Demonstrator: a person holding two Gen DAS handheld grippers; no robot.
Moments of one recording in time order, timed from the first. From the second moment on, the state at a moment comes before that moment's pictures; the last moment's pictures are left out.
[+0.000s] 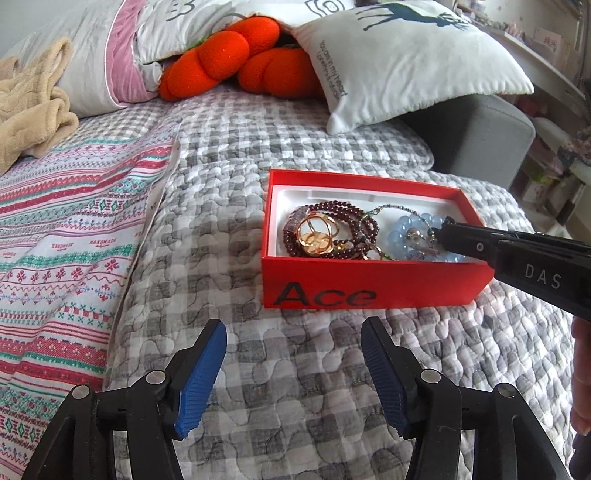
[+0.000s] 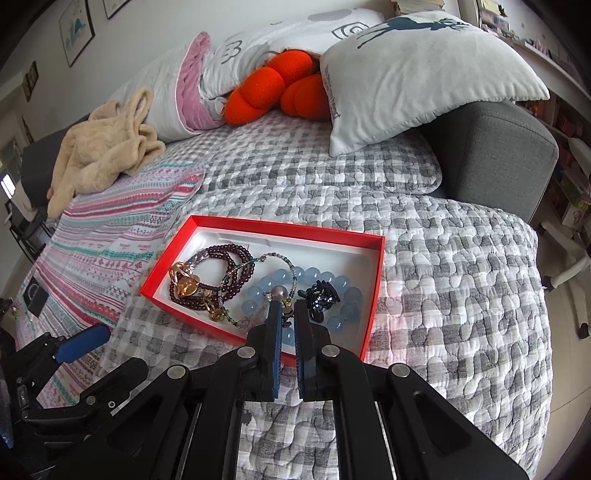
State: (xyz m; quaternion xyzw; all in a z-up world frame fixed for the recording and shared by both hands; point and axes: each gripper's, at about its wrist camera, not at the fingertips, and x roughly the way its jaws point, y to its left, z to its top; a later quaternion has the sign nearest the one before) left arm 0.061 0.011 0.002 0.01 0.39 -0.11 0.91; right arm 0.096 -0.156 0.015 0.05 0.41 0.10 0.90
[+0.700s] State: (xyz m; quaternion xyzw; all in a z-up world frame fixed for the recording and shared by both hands) left arm 0.049 0.016 0.003 0.00 0.40 -0.06 0.91; right arm 0.074 -0.168 0.029 0.06 0.43 0.07 0.90
